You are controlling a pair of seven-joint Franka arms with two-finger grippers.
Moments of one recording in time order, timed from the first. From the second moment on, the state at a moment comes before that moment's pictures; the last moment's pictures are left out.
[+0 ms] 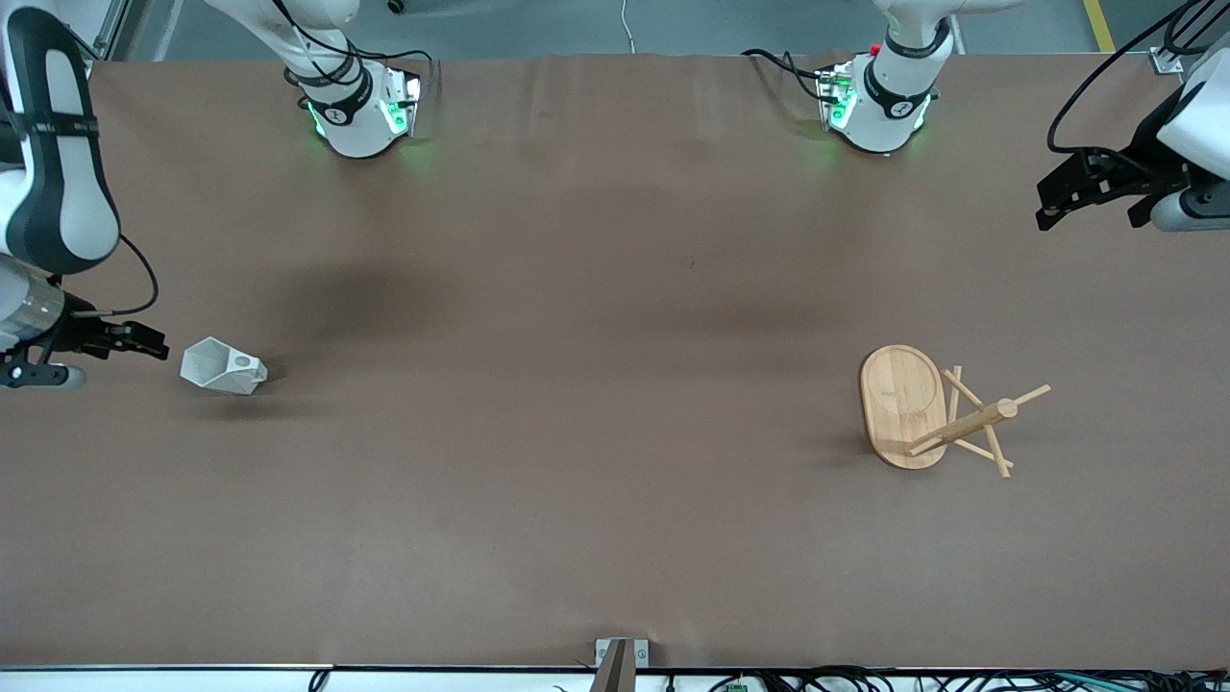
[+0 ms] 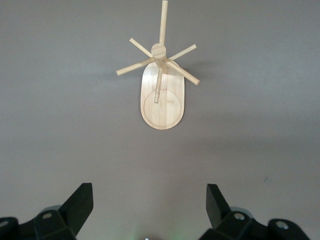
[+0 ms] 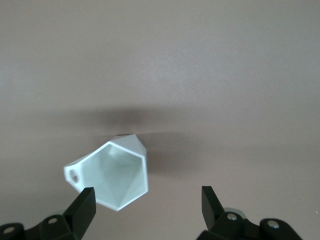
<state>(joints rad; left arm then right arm) 0.04 -0.06 -0.14 -1.57 0.01 1.51 -0.10 -0.24 0.24 -0.11 -2.02 -0.02 2.25 -0.32</state>
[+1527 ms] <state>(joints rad) 0.04 -0.05 -0.16 -1.56 0.01 1.51 -0.10 -0.24 0.37 -0.09 -2.07 0.04 2.40 -0.34</state>
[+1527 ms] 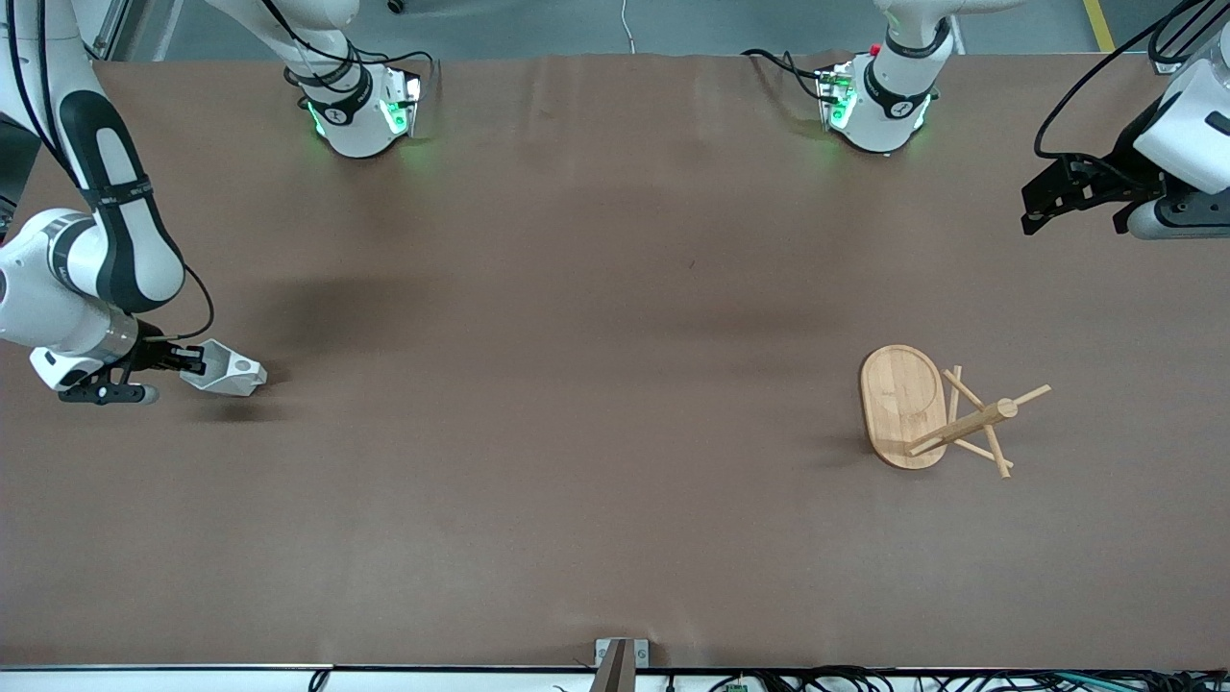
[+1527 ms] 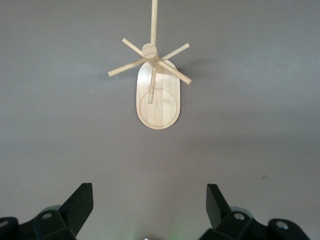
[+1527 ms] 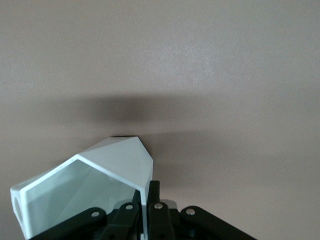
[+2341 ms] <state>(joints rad) 0.04 -0.05 -0.16 -1.56 0.01 1.53 -0.10 -0.05 0.19 -0.07 -1.85 0.33 1.99 -0.34</state>
